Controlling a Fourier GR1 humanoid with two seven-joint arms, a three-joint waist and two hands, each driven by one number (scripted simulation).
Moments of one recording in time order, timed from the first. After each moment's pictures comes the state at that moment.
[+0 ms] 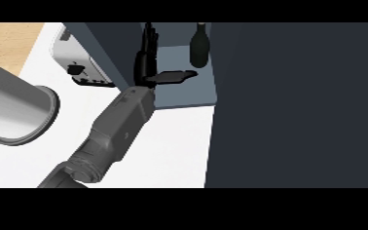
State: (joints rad) left arm -1.00 0.00 -0.12 -0.22 0.58 0.24 -0.86; right arm -0.09 0.00 0.18 -2.46 -0.06 0.09 0.62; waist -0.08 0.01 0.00
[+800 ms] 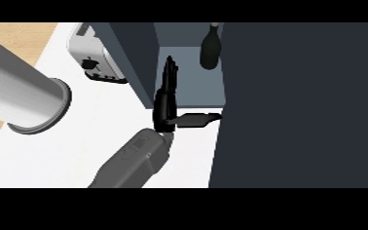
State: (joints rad) left arm -0.60 0.00 -0.61 -0.87 0.76 0.60 -0.75; right arm -0.09 -0.02 0.16 -2.48 -0.03 0.06 0.65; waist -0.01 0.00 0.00
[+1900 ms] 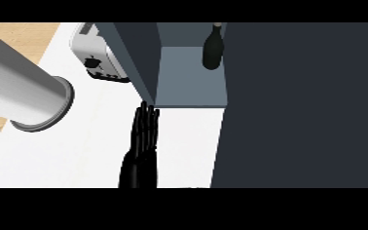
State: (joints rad) left arm -0.08 0.18 -0.81 -1.69 0.51 0.81 -0.56; right arm -0.04 -0.04 0.13 -2.48 -0.05 0.10 0.63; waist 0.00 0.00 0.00
